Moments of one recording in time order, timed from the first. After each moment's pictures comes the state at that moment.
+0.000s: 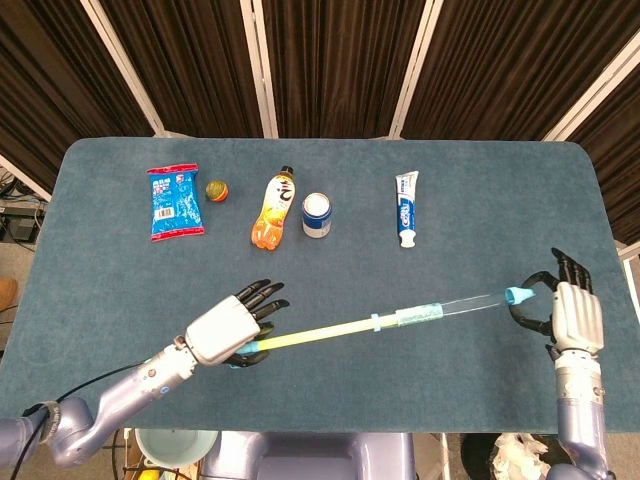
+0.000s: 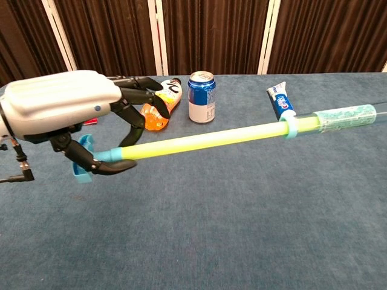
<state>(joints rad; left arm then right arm) -0.72 -1.35 0.02 -1.68 1.70 1.10 0.23 0.25 -1.23 0.27 -1.75 -0.98 1.35 -0.18</state>
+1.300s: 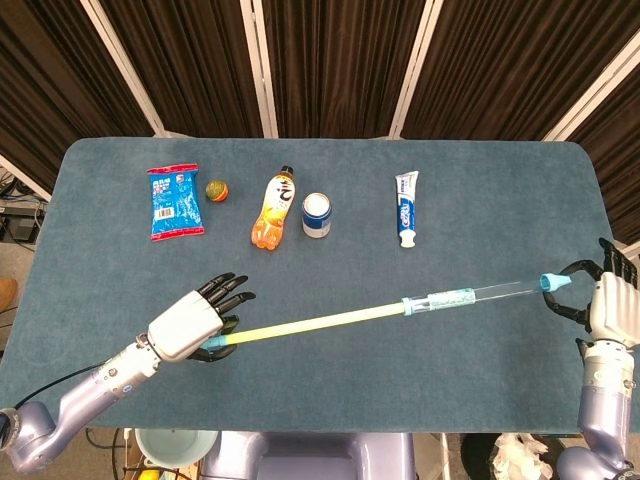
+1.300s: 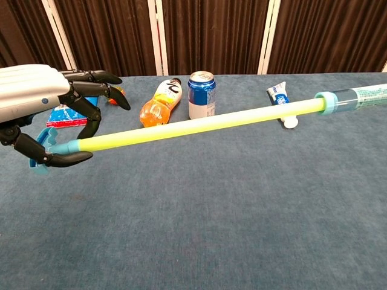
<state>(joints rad) -0.65 -1.26 0.07 -1.62 1.76 1.18 0.13 0.25 -1.19 0.35 -1.72 -0.86 1.35 -0.16</state>
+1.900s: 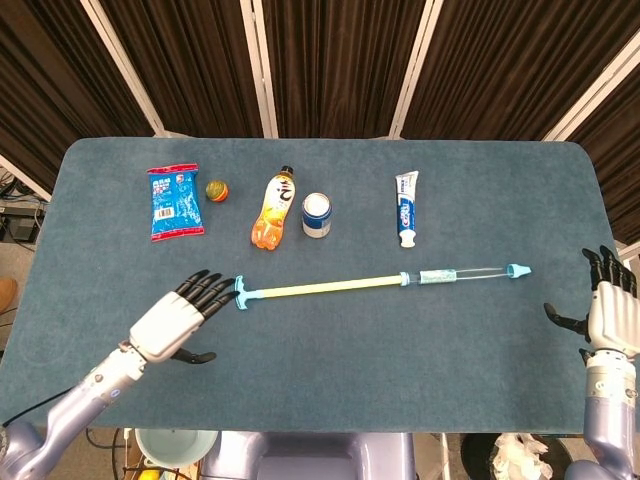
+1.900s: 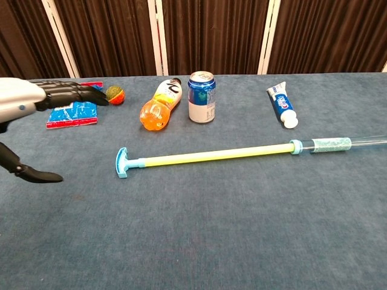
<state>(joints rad) -0.56 -1.24 0.07 -1.67 1.66 1.20 0.14 0.23 -1.16 0.29 -1.74 -0.92 1.34 -0.18</state>
